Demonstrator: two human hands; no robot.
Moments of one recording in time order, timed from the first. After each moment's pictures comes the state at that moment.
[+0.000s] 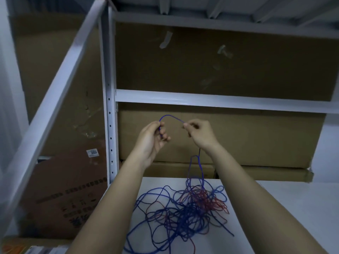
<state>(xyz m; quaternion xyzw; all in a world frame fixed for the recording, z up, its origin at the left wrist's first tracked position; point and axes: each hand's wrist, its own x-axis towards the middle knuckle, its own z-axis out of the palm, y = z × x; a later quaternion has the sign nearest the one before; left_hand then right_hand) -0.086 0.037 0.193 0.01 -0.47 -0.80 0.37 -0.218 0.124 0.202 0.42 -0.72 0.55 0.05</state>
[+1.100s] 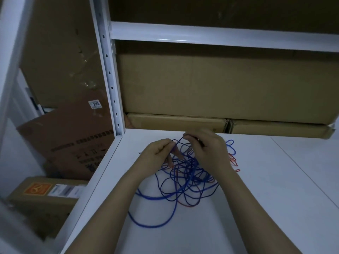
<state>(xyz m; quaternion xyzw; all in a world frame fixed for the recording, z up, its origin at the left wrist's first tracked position) -0.046 0.040 0.037 0.10 -0.82 -0.51 0.23 -0.177 0.164 0.042 0.55 -0.66 0.43 0.28</state>
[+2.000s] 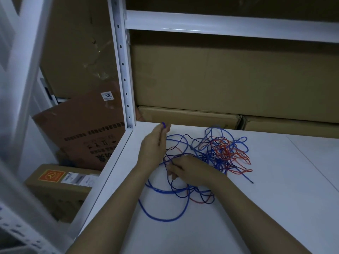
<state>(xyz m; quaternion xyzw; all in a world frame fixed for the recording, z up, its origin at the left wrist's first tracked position) -0.049 0.009 0.006 0.21 -0.81 -0.34 0.43 -0.134 0.132 0.014 0.60 -0.74 0.21 -0.21</state>
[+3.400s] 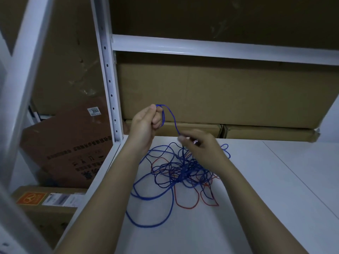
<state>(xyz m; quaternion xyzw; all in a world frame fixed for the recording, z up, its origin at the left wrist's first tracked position) -0.056 0.030 0.110 0.04 -0.56 -0.73 0.40 -0.150 0.173 0.082 0.52 -0.72 0.46 0.01</state>
